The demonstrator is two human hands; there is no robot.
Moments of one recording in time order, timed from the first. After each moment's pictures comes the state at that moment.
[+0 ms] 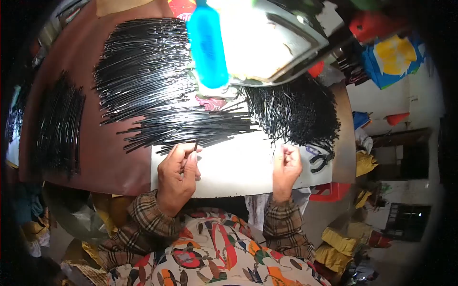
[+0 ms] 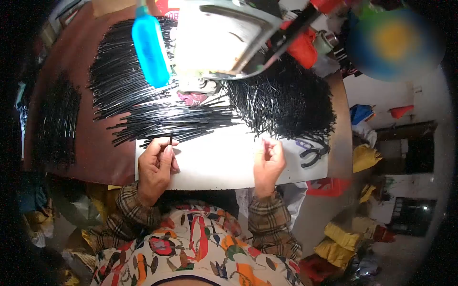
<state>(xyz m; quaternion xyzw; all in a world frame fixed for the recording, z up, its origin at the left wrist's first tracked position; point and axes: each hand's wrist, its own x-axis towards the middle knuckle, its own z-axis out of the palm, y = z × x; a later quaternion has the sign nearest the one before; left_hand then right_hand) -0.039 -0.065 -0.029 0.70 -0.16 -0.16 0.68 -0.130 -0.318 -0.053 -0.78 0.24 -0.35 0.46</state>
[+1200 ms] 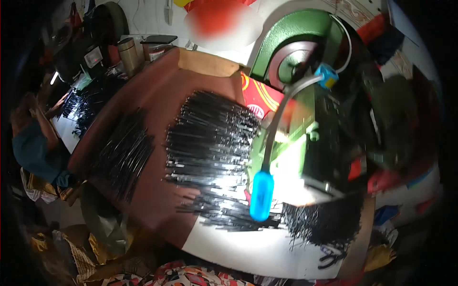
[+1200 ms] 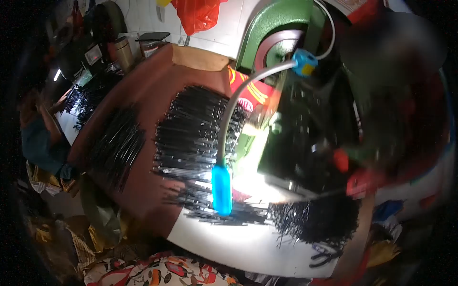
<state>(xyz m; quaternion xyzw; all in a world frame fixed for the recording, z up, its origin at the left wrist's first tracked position) 0.309 0.031 0.010 0.83 0.07 0.21 0.51 -0.217 -0.322 -0.253 -0.82 0.35 0.23 0.39</state>
